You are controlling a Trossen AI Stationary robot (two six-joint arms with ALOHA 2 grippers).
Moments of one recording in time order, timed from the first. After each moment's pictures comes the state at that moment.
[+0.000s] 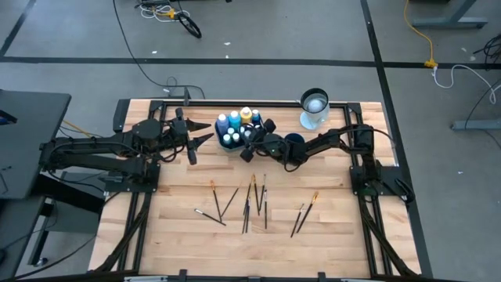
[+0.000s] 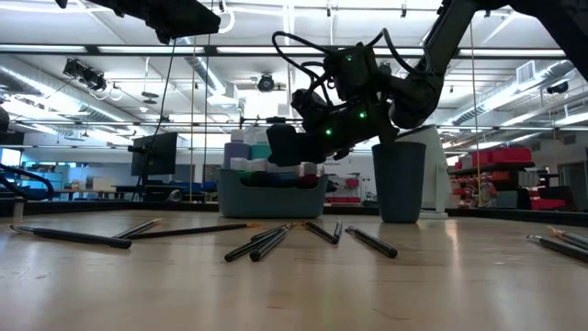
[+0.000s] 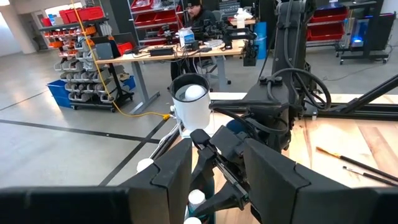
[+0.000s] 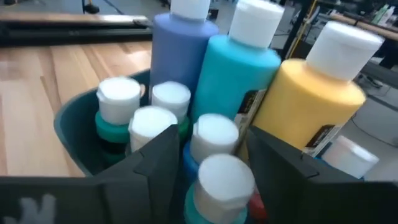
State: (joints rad) left arm 0.11 0.75 0.65 0.01 -0.29 0.10; right arm -0.16 2.05 0.98 0.84 0.51 -0.08
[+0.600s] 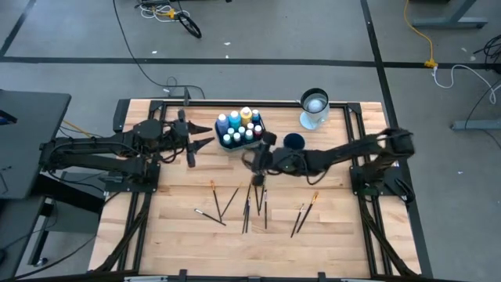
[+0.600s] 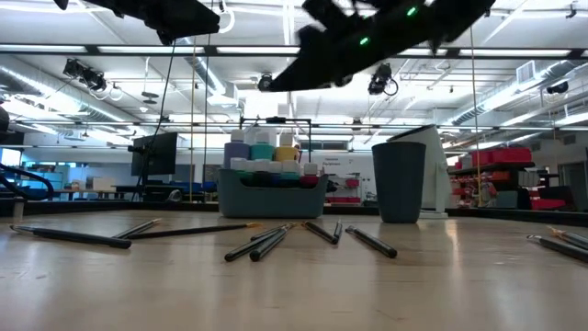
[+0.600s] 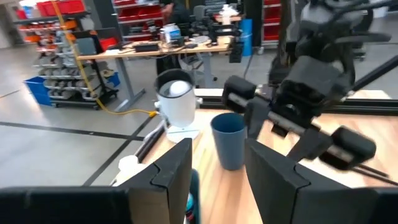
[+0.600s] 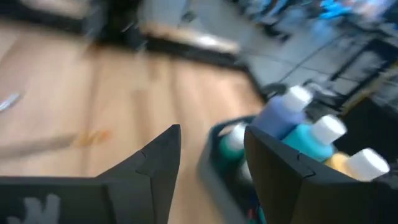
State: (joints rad) left arm 0.11 0.75 0.65 -0.01 -0.22 0.08; right arm 0.06 1.69 0.98 0.41 0.43 -0.25
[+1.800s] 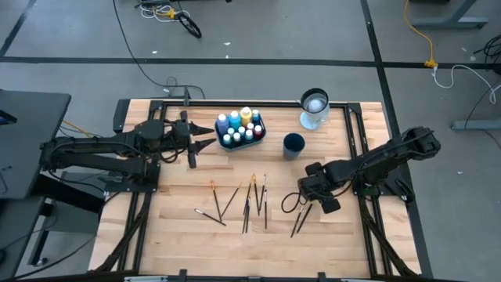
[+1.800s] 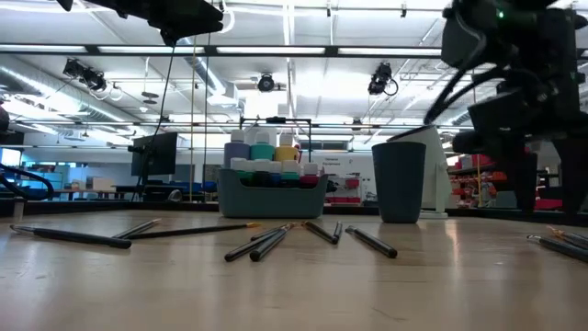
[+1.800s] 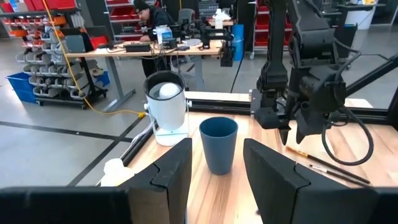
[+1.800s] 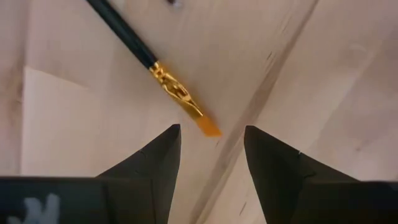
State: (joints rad) left arm 0.11 0.78 0.65 0.02 -0.19 0.04; right arm 0.25 1.44 0.75 -0.84 0.01 -0.10
